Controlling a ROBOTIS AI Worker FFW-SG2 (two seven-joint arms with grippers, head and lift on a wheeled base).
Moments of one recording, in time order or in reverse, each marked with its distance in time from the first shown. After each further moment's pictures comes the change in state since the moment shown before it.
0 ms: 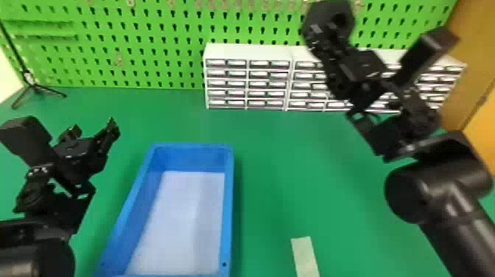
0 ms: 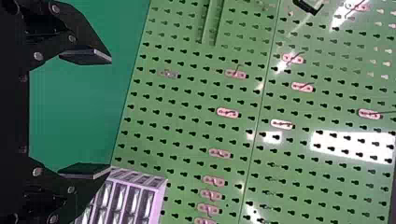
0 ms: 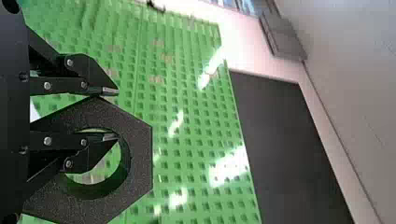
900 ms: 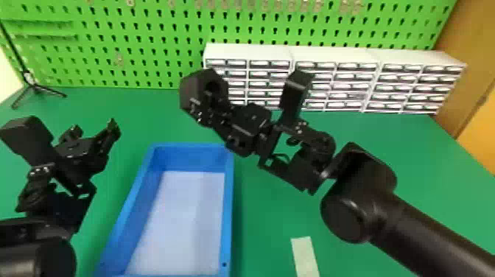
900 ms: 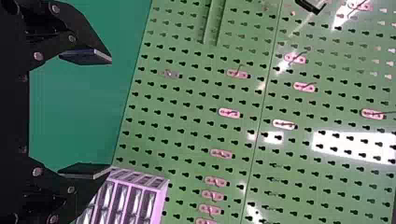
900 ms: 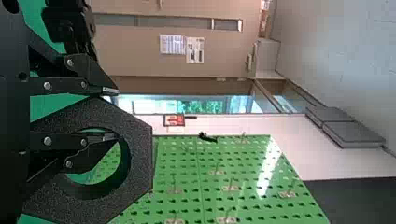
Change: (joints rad) left arm -0.008 0.000 -0.001 0.014 -0.005 -0.002 0.000; right arm -0.250 -0.079 0.616 0.118 -0.313 -0.020 0.031
